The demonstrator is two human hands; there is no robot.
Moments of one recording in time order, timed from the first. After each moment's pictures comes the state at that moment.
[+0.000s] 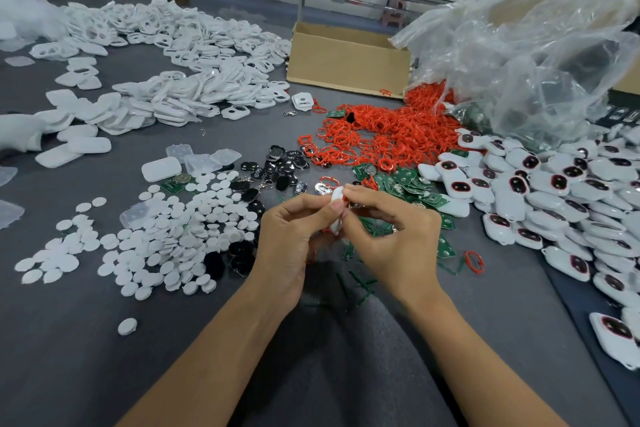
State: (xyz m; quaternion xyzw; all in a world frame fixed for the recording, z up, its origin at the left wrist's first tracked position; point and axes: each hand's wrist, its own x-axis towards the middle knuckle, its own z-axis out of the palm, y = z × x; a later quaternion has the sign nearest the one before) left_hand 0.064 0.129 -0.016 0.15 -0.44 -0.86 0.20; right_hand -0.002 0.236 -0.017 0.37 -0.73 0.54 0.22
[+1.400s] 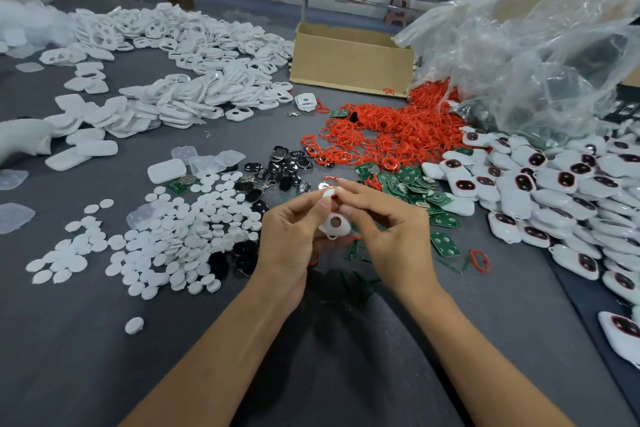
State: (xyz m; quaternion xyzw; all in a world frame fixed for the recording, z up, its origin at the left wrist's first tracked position) left_hand 0.066 0.130 -0.016 0.16 -0.48 -0.83 0.23; right_hand -0.007 0.232 -0.020 0.37 -0.71 0.60 0.08
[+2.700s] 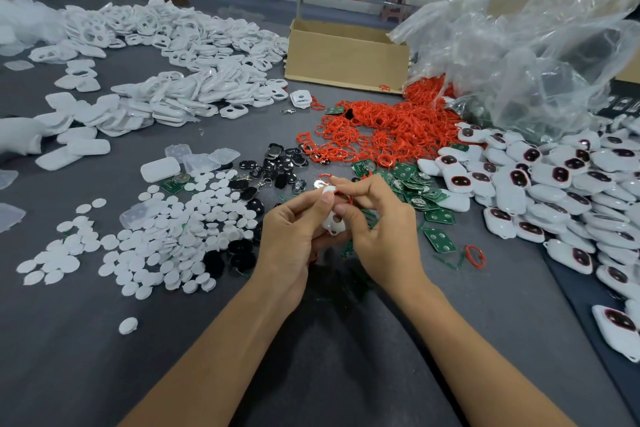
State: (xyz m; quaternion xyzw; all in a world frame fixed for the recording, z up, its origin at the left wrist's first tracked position) left_hand 0.060 0.133 -0.023 0.12 -0.47 -0.85 0.20; right_hand -0.008 0.232 -0.023 0.37 -0.74 0.55 0.09
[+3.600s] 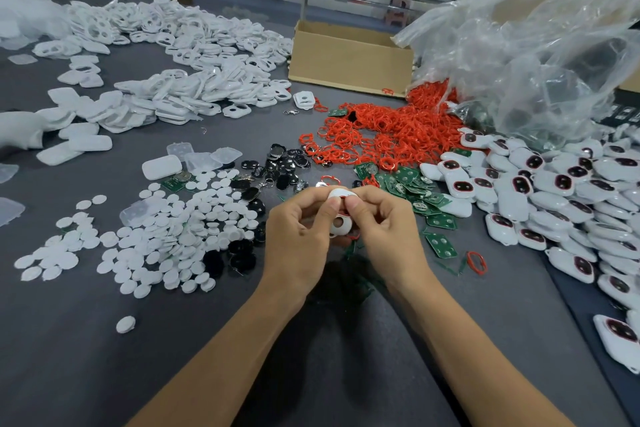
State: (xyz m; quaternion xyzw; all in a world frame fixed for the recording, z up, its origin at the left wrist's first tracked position) left_hand 0.059 0.137 -0.025 0.15 -0.63 -0.70 0.32; right_hand -0.012 0.228 -0.020 0.29 -0.71 0.63 -0.06
